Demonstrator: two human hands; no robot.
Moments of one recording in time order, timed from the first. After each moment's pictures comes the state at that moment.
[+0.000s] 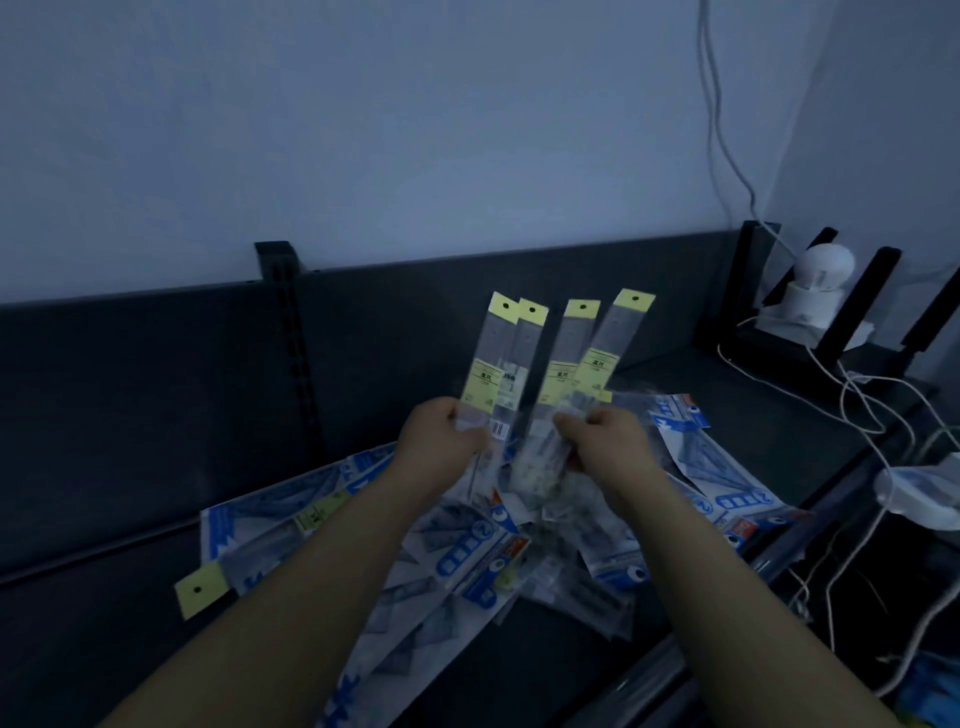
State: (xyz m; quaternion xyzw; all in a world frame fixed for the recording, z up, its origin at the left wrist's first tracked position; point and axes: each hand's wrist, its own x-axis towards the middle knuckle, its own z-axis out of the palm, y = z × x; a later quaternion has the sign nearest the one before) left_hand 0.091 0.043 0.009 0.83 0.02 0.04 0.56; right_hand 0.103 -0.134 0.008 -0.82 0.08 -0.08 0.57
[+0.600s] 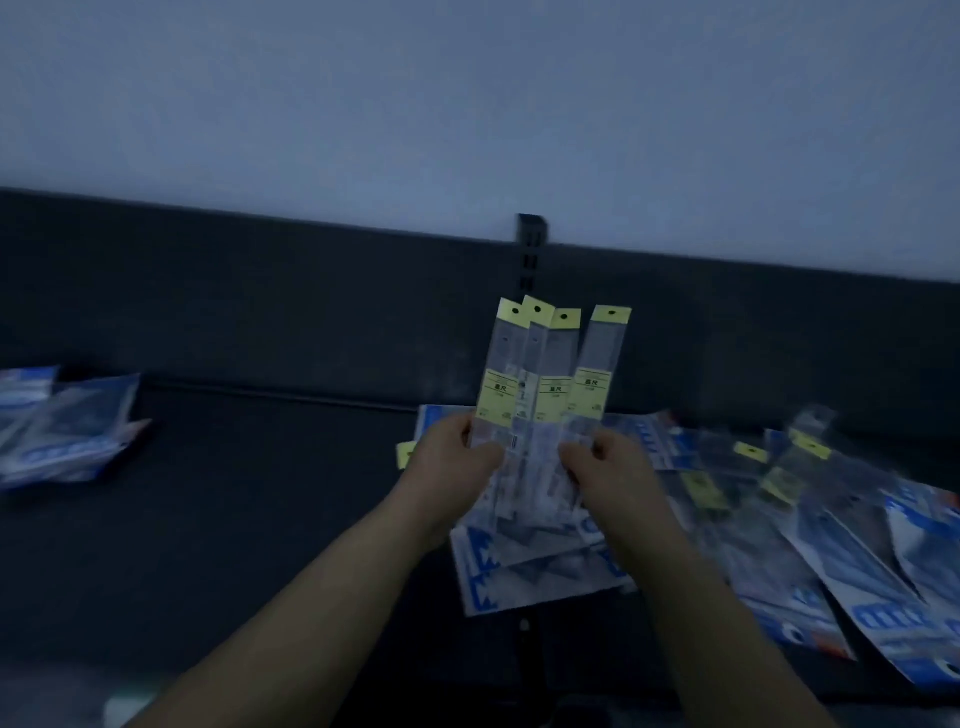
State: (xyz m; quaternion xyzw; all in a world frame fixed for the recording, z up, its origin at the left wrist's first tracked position) left_hand -0.054 0.117 -0.001 0.72 0.21 0.15 0.65; right_hand 0.021 -0.022 -0.001 -0.82 -0.20 0.08 0.54
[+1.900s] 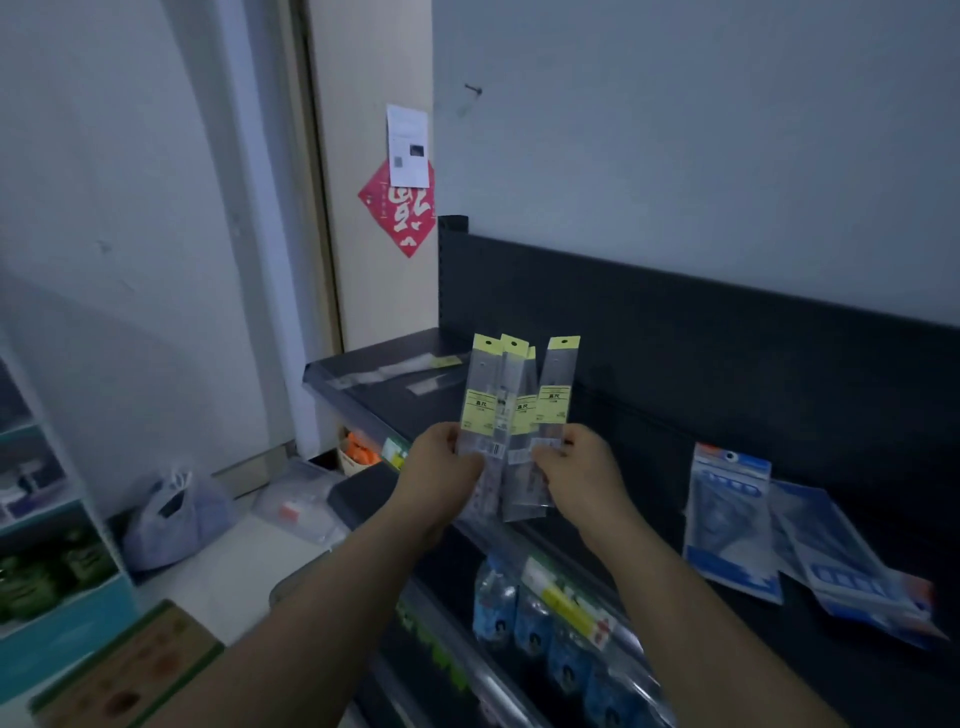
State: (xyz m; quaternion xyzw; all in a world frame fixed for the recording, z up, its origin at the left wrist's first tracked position) left_hand -0.534 0.565 -0.007 0.61 0.51 0.41 0.45; right_hand -0.390 0.526 -0.001 -0.67 -0.46 0.30 0.50
